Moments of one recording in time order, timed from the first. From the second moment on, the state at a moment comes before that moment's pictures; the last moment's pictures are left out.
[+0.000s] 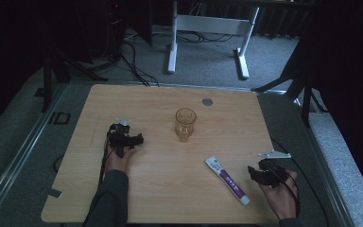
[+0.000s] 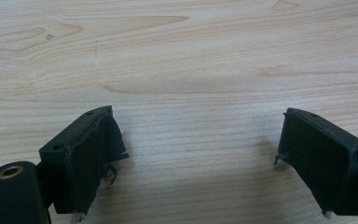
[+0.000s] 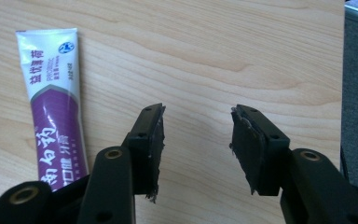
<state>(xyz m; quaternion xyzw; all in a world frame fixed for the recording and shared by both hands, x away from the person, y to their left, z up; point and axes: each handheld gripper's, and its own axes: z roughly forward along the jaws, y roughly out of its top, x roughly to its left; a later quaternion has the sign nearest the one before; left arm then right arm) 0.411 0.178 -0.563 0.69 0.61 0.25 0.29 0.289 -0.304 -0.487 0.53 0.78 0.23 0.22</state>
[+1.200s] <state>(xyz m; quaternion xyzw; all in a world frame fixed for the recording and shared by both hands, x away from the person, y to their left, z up) 0.412 0.178 -0.563 0.69 0.62 0.25 0.29 0.299 -0.278 -0.457 0.48 0.84 0.18 0.16</state>
